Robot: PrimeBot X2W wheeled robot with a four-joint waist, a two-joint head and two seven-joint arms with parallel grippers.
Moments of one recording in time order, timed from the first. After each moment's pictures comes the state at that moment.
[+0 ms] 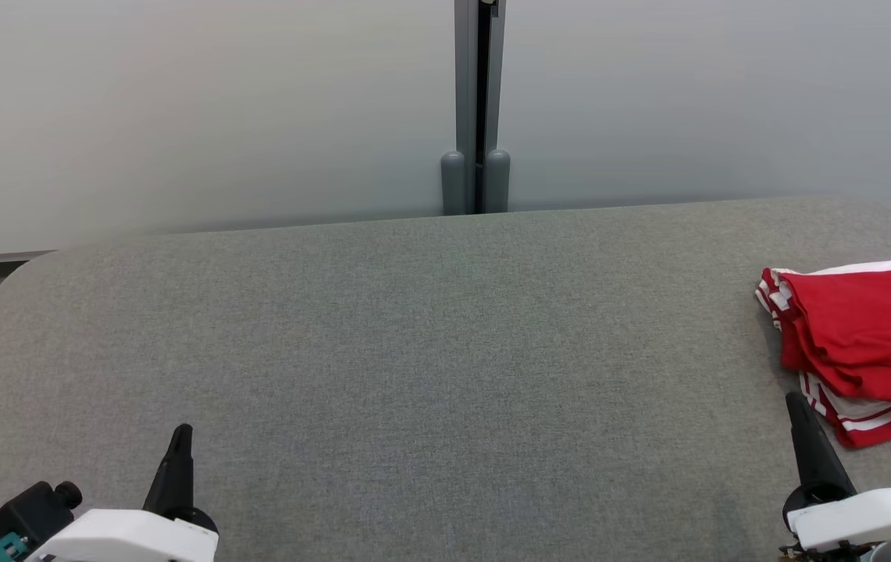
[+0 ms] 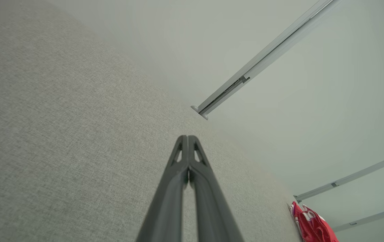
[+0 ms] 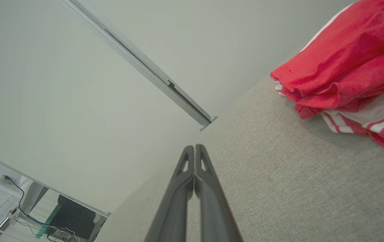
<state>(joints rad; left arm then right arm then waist) 0.05 0.16 -0.08 0.16 -0.99 0.04 -0.04 0.03 -0.10 0.00 0.14 0.91 0.13 0.04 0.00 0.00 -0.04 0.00</state>
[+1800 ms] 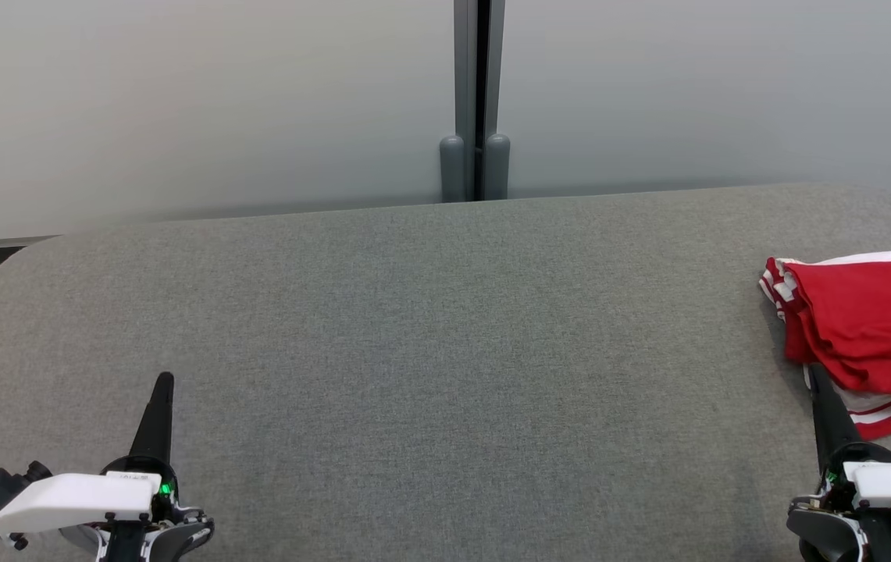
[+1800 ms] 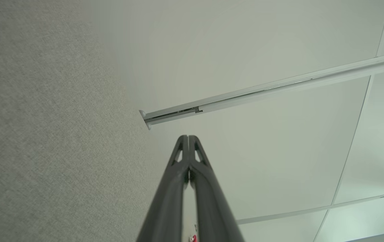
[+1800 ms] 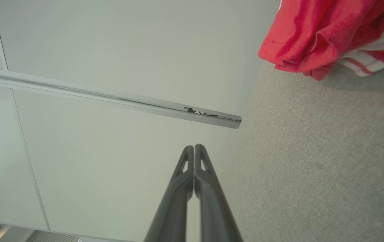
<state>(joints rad) -0.06 0.08 0.05 0.22 -1.45 -0.08 0.07 -0.07 -0.07 -0.08 0.21 1.42 0.13 0.09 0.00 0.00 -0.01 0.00</state>
